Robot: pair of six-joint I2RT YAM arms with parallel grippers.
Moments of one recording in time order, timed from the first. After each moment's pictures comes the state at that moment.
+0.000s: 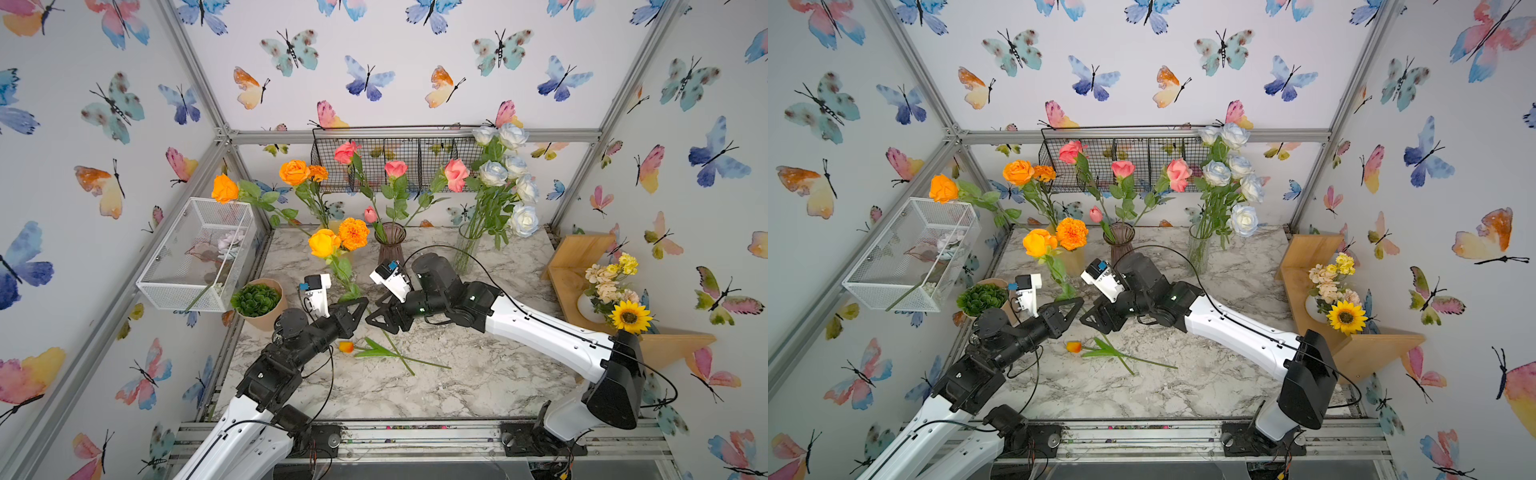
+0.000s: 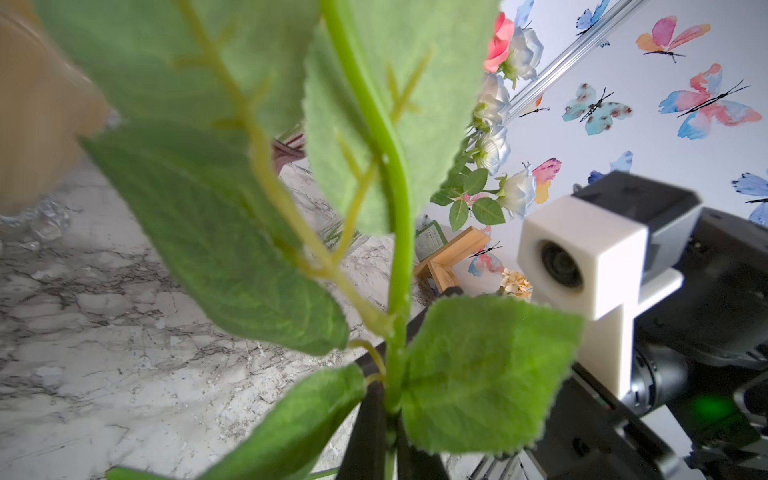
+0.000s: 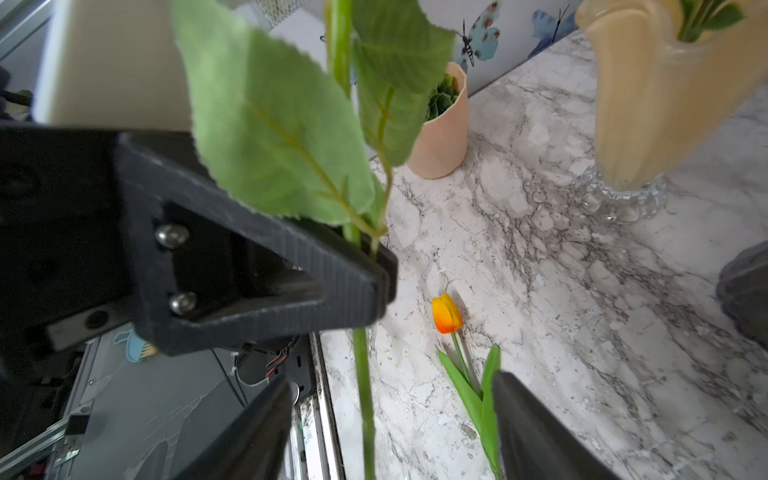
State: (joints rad) left arm -0.52 0.60 0.69 -0.23 0.19 -0.73; right arm 0.99 1.55 1.39 -0.39 -0.41 0.15
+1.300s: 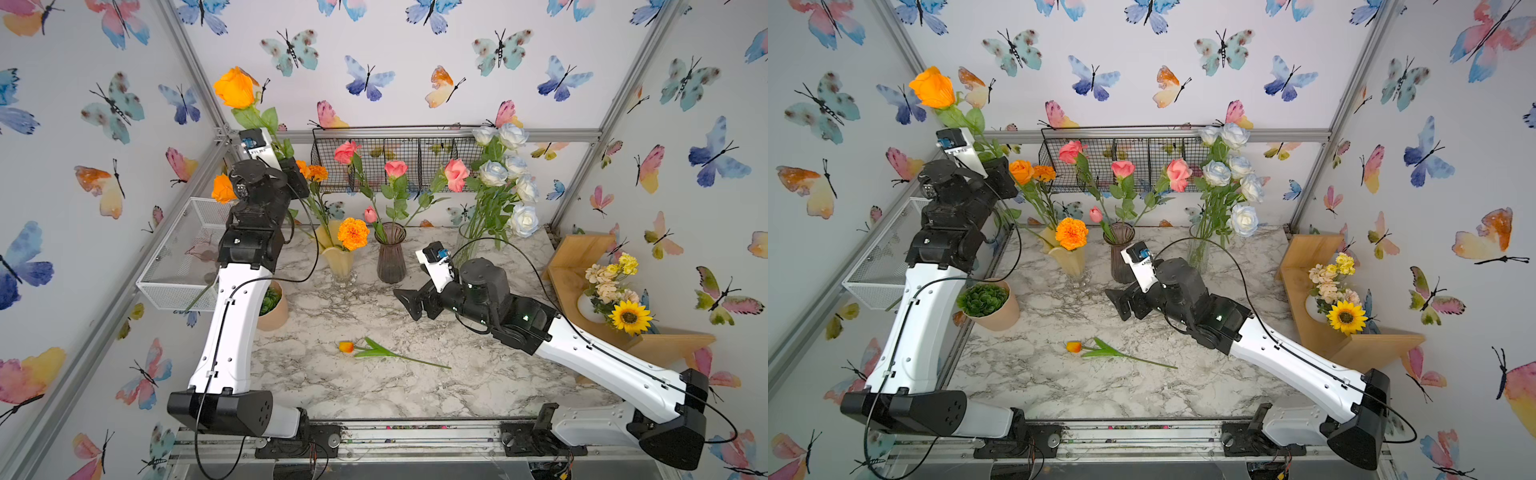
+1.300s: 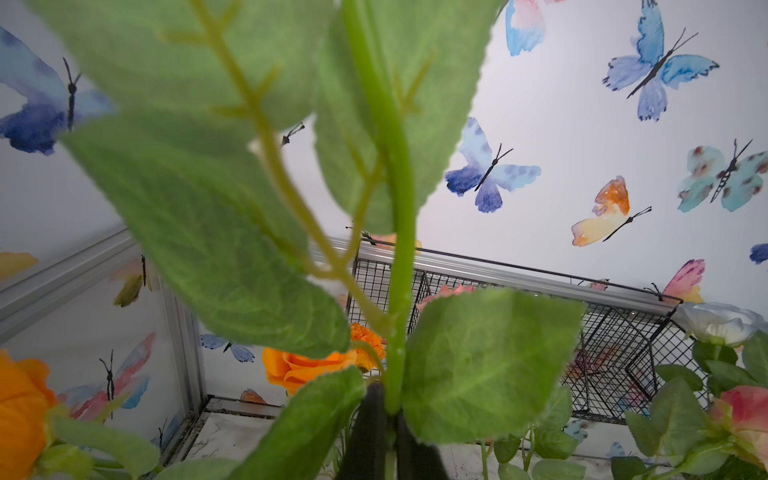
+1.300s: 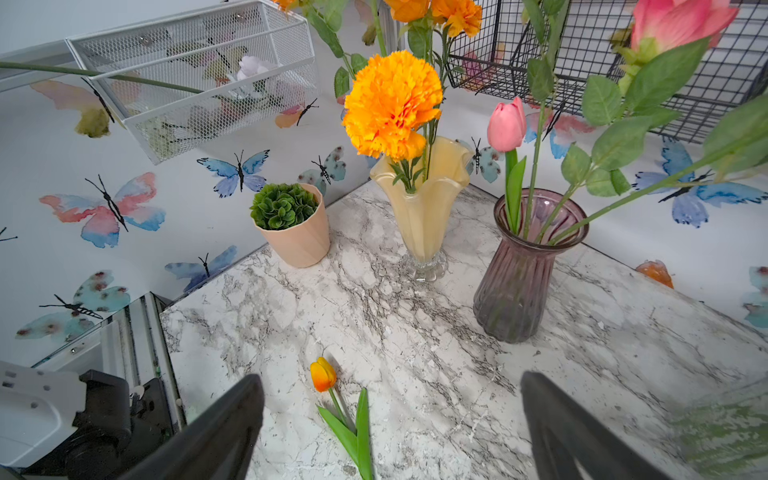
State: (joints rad) left arm -0.09 1.44 1.74 -0.27 -0.03 -0.23; right arm 0.99 1.26 1.23 -0.29 0.06 0.12
